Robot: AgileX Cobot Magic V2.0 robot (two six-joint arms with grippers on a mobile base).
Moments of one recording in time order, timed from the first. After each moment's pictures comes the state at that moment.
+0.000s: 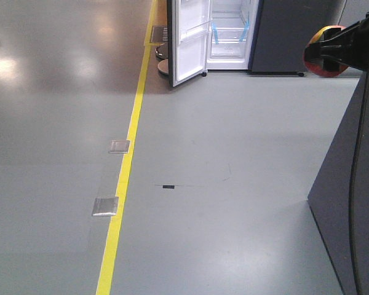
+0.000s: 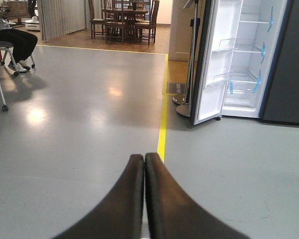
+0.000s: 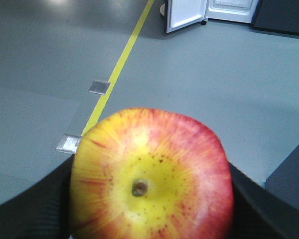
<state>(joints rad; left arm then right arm) 0.11 -0.01 0.03 0.07 0.16 -0.19 0.01 1.47 -1.44 0.31 0.64 -0.33</state>
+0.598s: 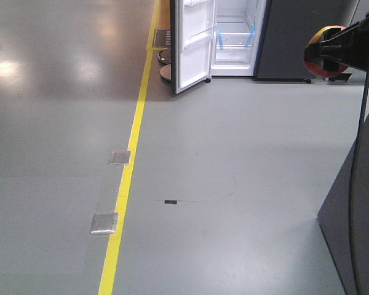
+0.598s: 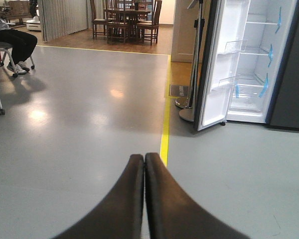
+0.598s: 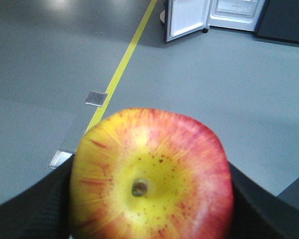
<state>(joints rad) 0.11 -0.01 0.03 0.07 0.16 -0.19 0.01 1.47 -1.44 0.31 0.64 -0.33</state>
